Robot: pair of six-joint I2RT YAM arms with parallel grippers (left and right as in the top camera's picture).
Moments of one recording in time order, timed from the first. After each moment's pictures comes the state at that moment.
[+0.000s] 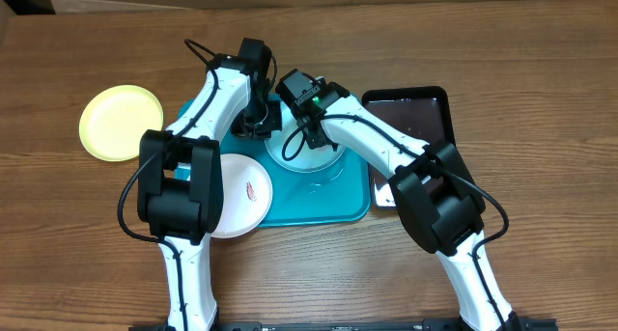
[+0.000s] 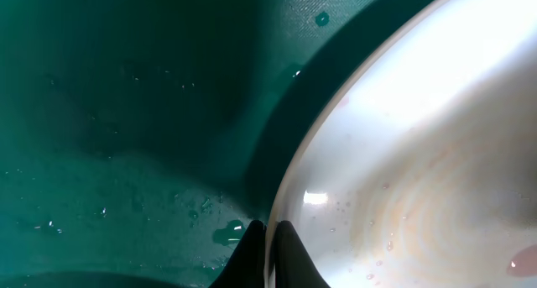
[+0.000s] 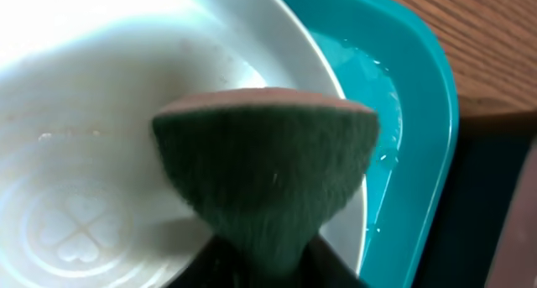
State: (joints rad) left arm -0.21 2.21 1.71 -1.04 0.08 -0.29; right arm 0.67 2.32 1.86 -0.91 0.35 0.28
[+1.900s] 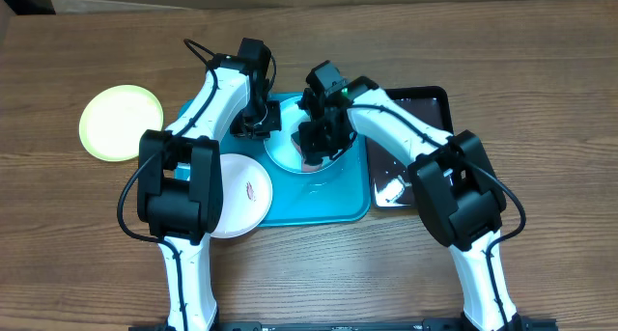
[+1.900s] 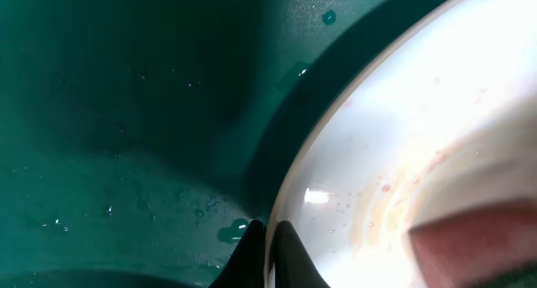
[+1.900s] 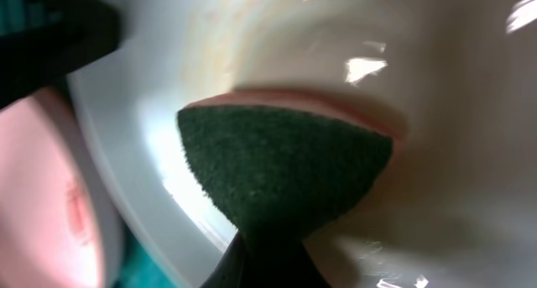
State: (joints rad) left arm -0.21 2.21 1.71 -1.04 0.07 -0.29; right arm 0.55 2.28 1.77 -0.87 -0.47 0.27
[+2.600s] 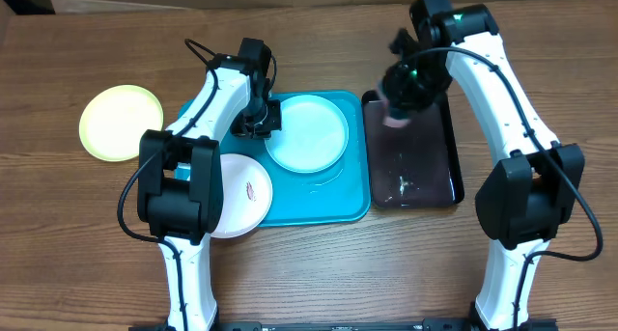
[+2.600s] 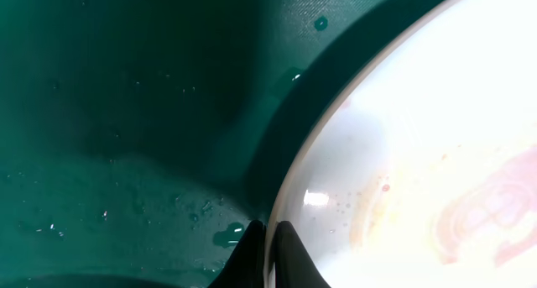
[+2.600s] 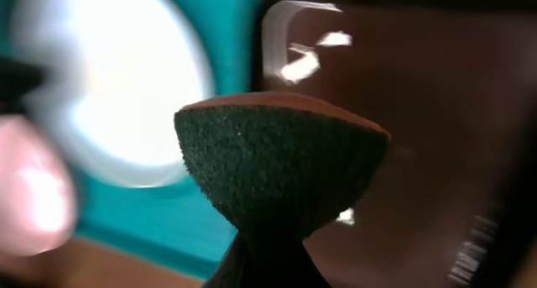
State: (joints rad) left arm -0.21 2.21 1.71 -1.03 0.08 -0.29; right arm 0.22 2.14 2.01 -1.37 -0.23 0.11
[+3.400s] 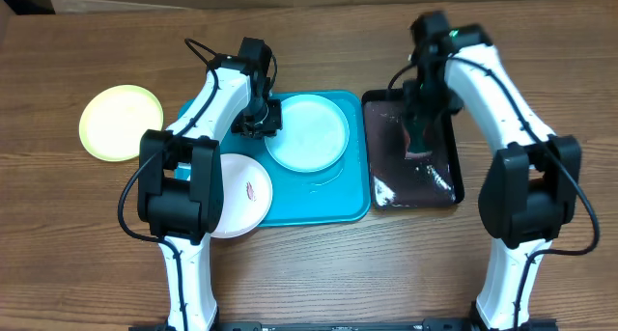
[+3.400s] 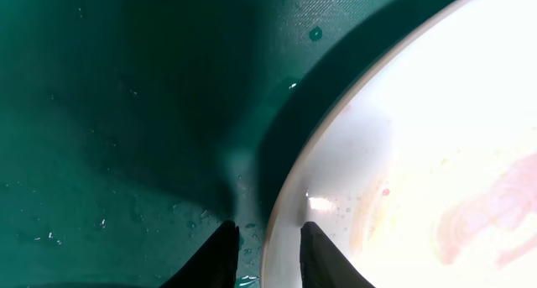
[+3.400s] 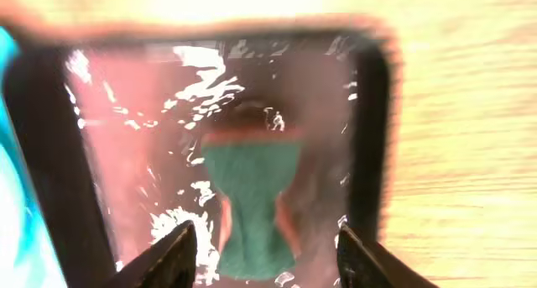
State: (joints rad) left arm -0.21 2.21 1.71 -1.02 0.08 -0.28; right arm 0.18 2.14 1.90 -1.22 0.06 0.18
